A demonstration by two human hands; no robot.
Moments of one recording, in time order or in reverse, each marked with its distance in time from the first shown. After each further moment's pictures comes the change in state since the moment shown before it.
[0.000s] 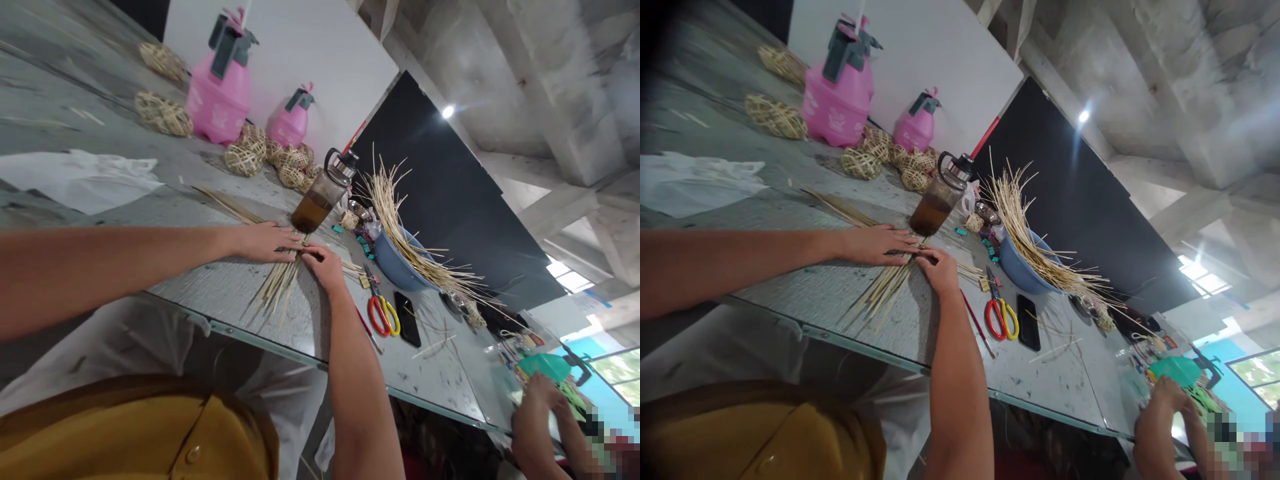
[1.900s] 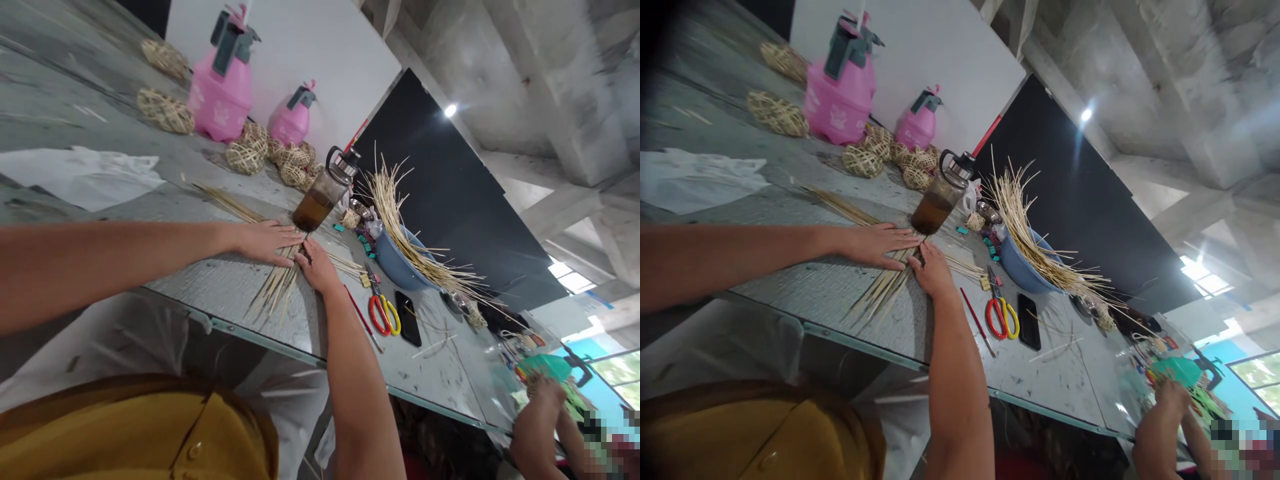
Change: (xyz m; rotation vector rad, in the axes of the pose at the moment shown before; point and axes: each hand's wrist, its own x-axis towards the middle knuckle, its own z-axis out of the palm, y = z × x) left_hand -0.004 0.000 0.003 -0.043 -0.087 -0.045; right_hand 0.000 0.002 0.011 -0.397 -0.228 -0.096
